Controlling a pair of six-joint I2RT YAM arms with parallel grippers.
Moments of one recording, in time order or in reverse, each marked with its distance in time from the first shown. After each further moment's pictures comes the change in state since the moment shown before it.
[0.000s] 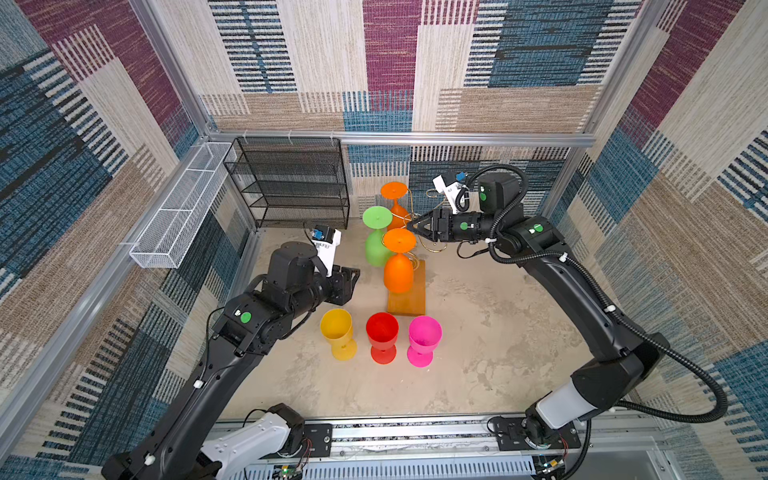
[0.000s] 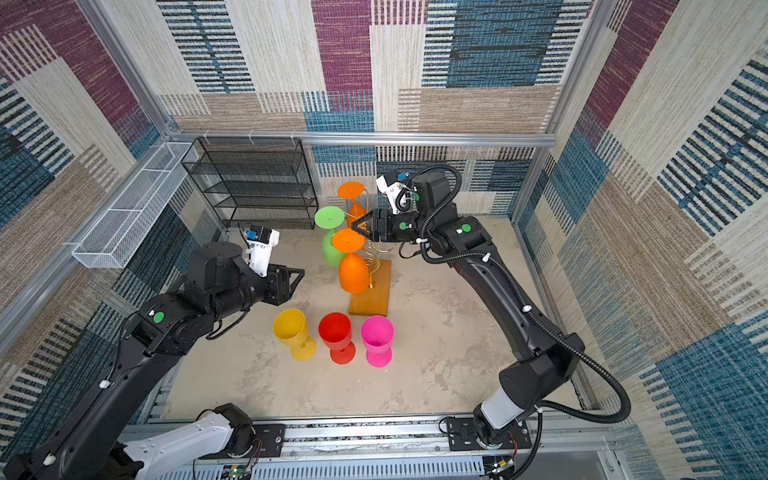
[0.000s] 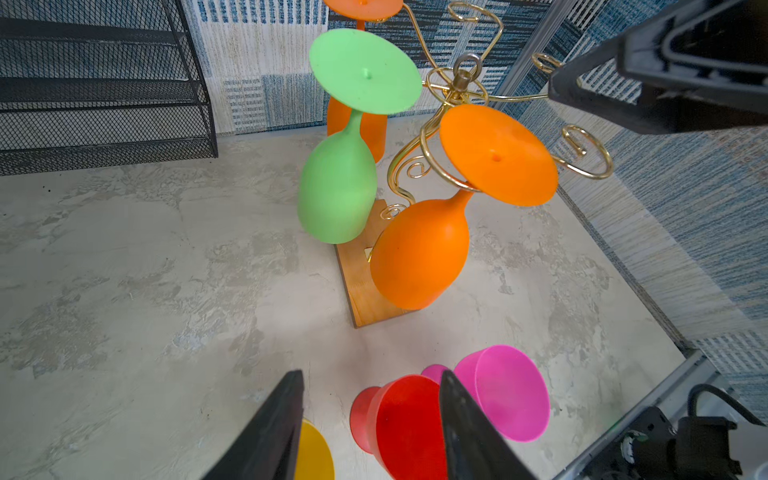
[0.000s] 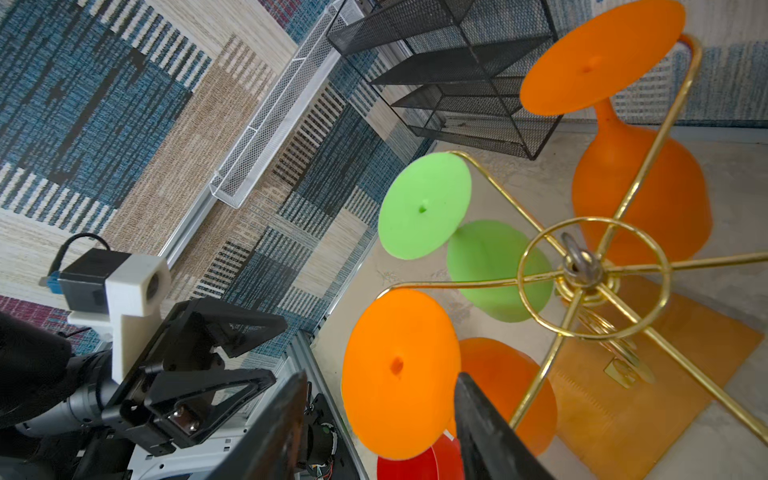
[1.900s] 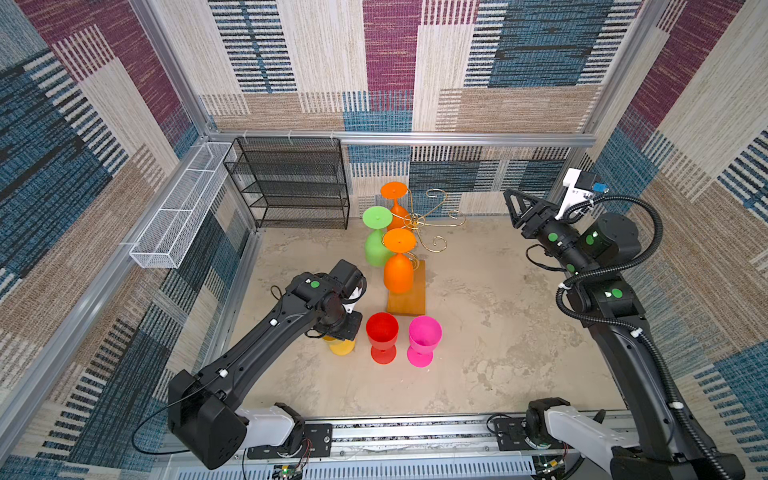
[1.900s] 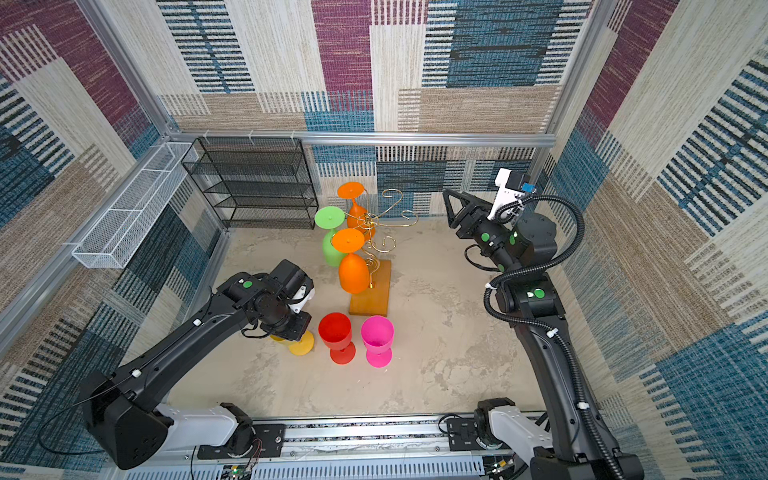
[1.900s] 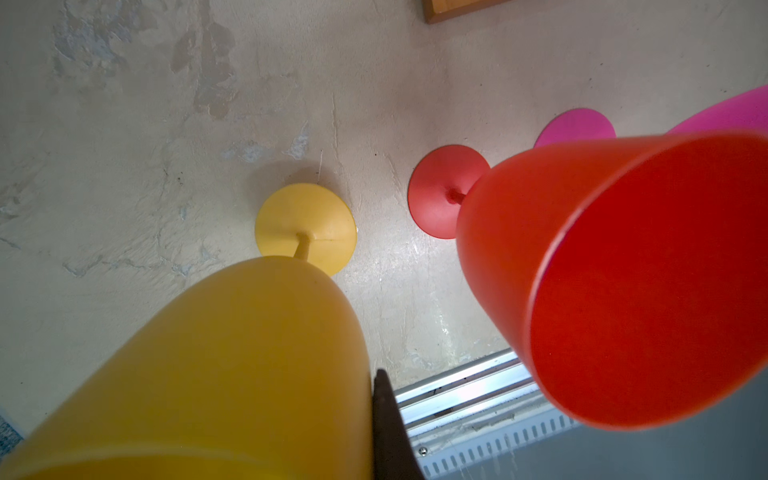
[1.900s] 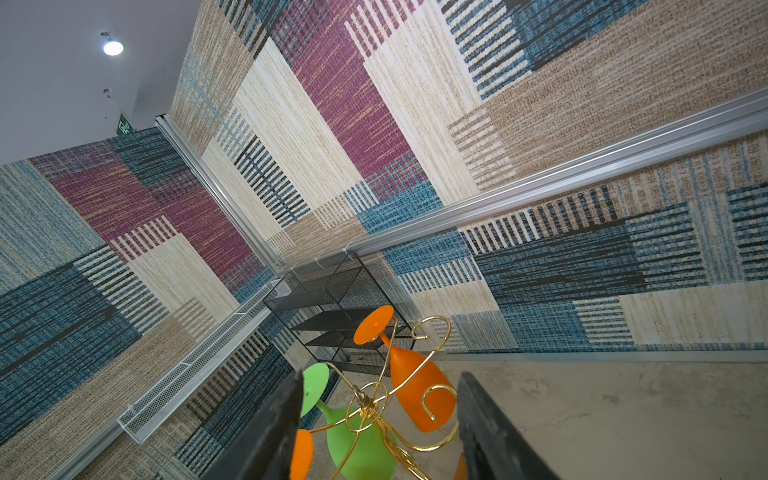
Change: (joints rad) left arm -0.026 0.310 -0.136 -0.399 0.043 0.026; right arm -0.376 -0.542 -0.578 0.642 0.257 0.143
